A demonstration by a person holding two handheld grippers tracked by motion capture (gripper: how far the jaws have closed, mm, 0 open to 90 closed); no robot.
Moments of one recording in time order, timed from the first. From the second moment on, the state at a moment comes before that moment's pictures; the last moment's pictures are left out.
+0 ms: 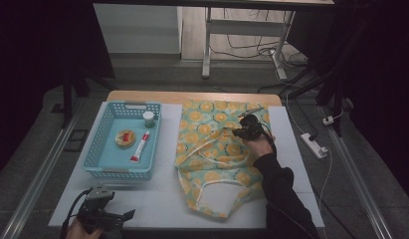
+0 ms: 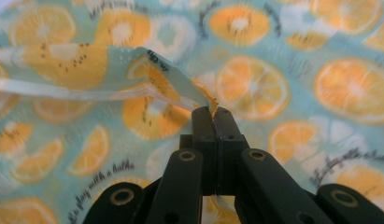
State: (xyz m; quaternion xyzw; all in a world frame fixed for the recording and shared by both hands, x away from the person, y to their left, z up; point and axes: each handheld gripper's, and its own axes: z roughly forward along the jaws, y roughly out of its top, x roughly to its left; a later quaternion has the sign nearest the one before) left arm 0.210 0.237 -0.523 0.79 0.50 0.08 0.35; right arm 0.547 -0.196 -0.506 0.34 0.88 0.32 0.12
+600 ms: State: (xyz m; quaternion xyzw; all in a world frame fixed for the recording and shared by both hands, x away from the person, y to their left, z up) left arm 0.210 0.237 -0.523 0.79 0.50 0.08 0.35; right arm 0.526 -0.203 -0.476 0.34 0.86 0.36 0.13
